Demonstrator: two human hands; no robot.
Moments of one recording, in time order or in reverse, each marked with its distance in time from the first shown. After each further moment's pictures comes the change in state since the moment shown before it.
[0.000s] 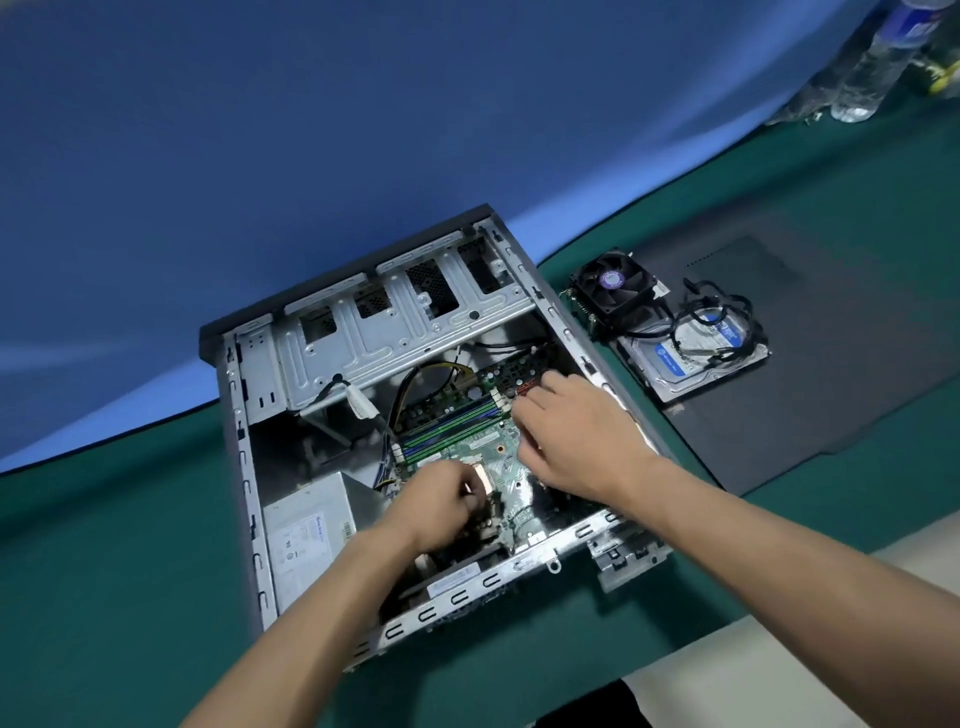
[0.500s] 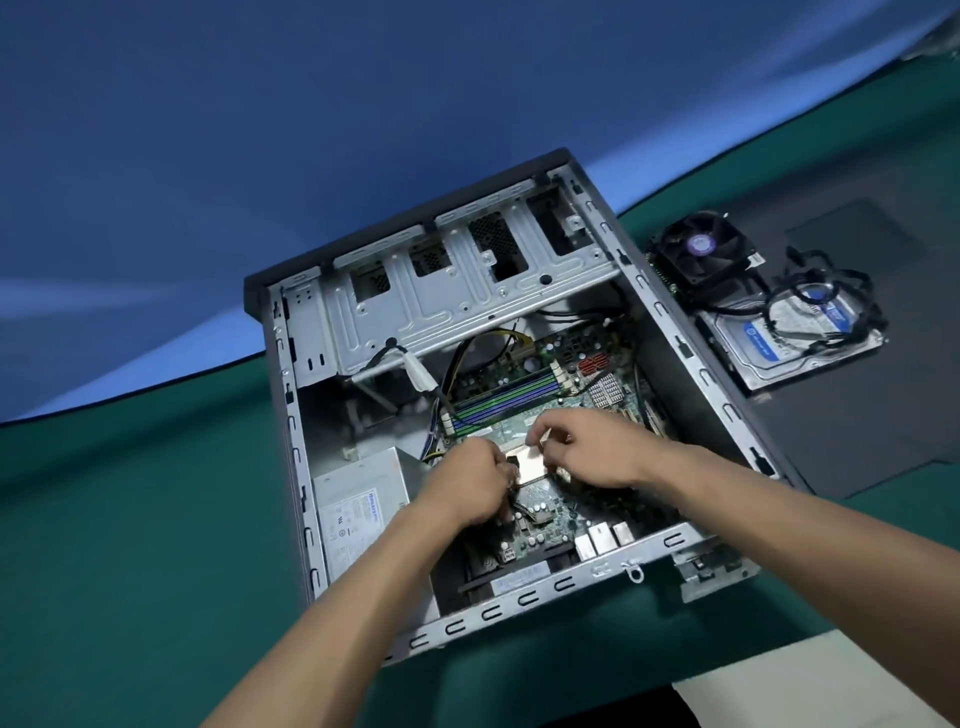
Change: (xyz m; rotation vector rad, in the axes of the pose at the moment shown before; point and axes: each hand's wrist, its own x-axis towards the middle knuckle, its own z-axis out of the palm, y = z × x) left_hand 0.004 -0.018 -0.005 -0.293 -0.075 -0.280; right_hand 0.035 -0.020 0.049 0.802 -0.595 0.369
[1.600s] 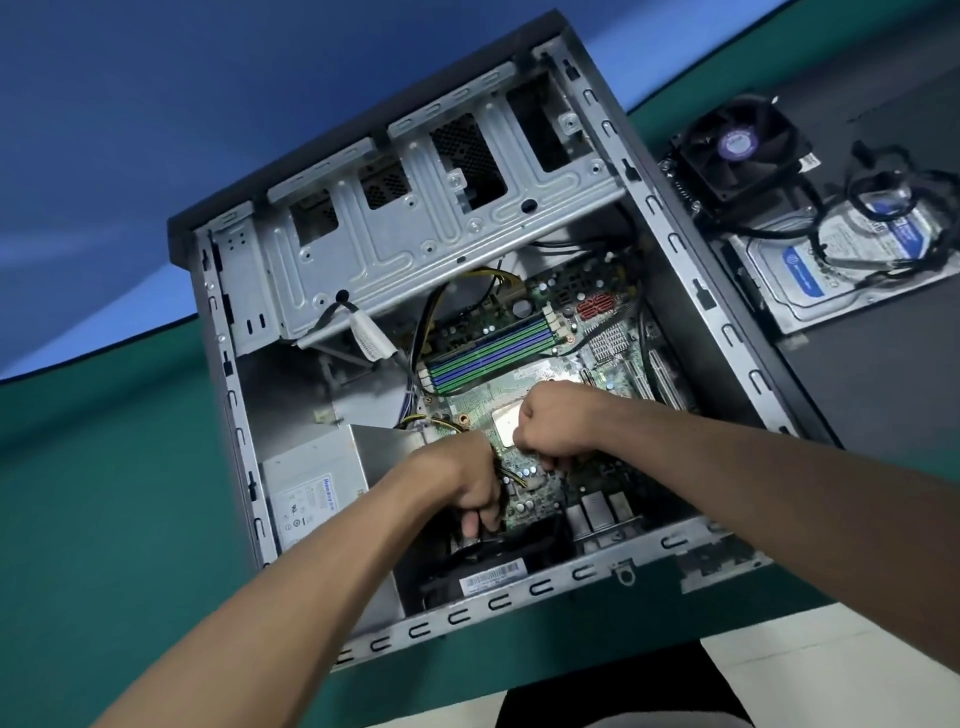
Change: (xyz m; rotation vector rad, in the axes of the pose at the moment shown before) left_hand 0.030 0.000 0.018 0.381 -0.511 -0.239; right_hand 0.042 0.002 0.022 0.095 -0.292 0.252
